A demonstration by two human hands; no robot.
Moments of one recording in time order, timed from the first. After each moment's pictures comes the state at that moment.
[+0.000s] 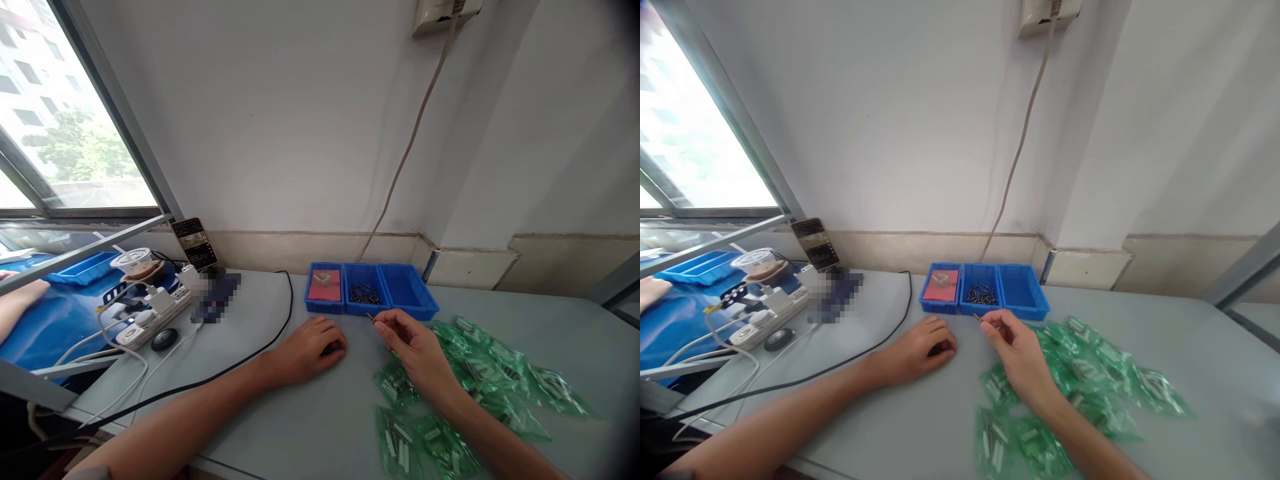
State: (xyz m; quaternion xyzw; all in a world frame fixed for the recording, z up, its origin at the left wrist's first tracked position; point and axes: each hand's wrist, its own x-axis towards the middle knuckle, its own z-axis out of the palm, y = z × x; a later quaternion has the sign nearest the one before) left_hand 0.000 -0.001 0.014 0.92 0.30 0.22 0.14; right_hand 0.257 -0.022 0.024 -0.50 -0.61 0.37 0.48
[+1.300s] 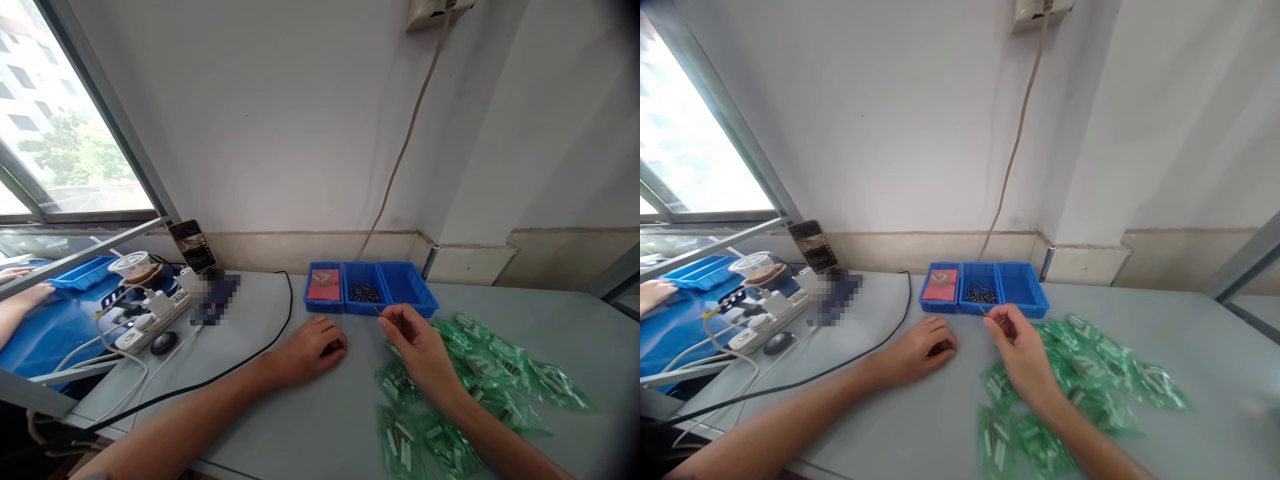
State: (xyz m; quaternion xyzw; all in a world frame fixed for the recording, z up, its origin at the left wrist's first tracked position) left_hand -0.001 -0.001 0.012 0.92 0.30 0.22 0.14; right_hand 0.256 -0.024 0.027 -0.51 -0.62 0.33 0.50
